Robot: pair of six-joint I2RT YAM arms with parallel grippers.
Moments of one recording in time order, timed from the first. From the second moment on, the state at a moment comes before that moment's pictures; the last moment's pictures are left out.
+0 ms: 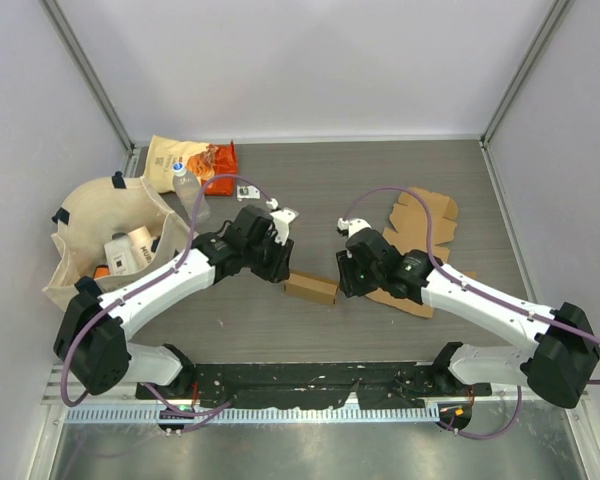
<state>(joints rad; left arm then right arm) -0.70 1.33 0.97 -0.50 0.19 -0.18 0.84 1.19 0.86 -0.56 0.10 0.42</state>
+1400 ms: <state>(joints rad) -0.70 1.44 1.04 -0.56 0.20 -0.13 0.84 1.24 0.86 -0.51 0.05 0.42</state>
